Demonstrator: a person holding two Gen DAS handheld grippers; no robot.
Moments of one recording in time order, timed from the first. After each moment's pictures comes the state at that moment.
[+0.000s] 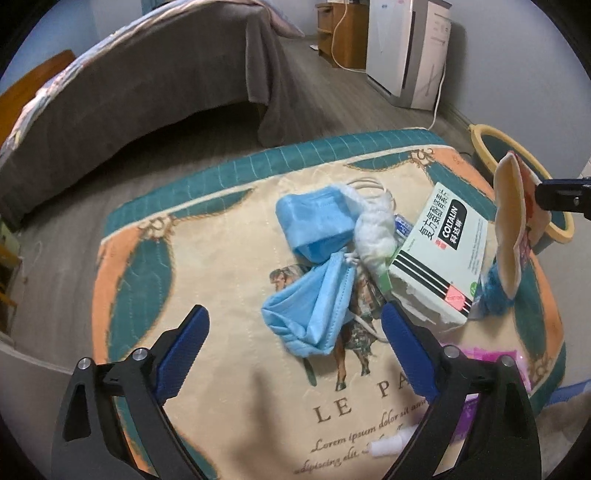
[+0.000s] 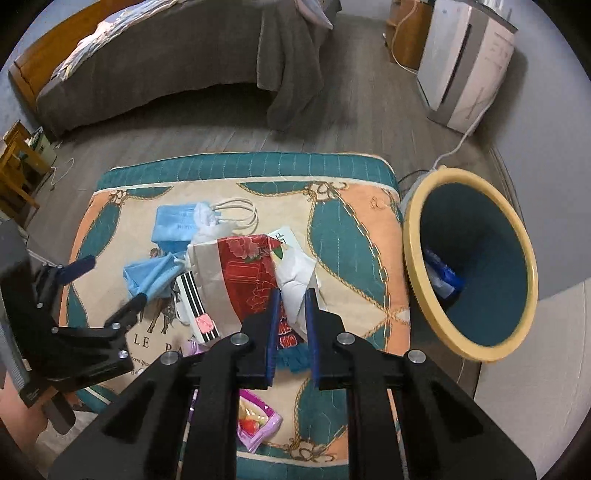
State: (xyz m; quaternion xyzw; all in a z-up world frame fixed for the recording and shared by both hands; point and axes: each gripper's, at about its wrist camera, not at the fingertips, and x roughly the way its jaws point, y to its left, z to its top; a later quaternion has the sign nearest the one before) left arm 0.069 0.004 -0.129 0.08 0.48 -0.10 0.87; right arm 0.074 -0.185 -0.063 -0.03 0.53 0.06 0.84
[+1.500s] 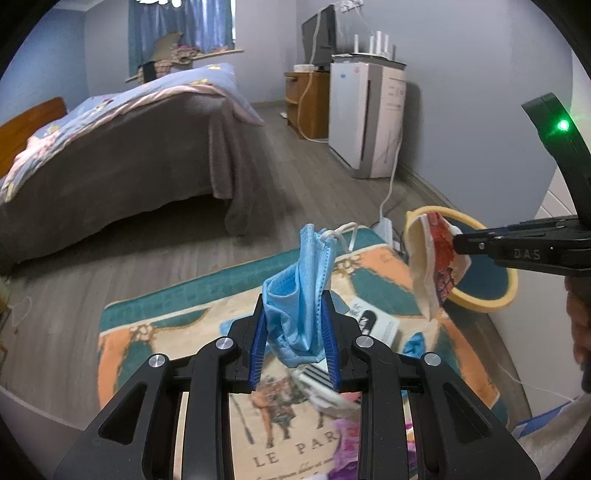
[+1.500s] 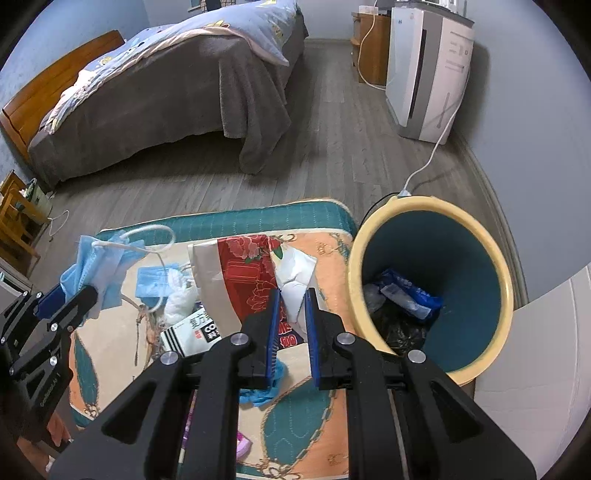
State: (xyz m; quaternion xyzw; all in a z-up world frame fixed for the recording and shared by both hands) left arm 0.062 -0.060 -0.028 0.08 0.36 -0.16 0.92; right arm 0.085 -0.248 -0.025 0.04 0.49 0.02 0.87
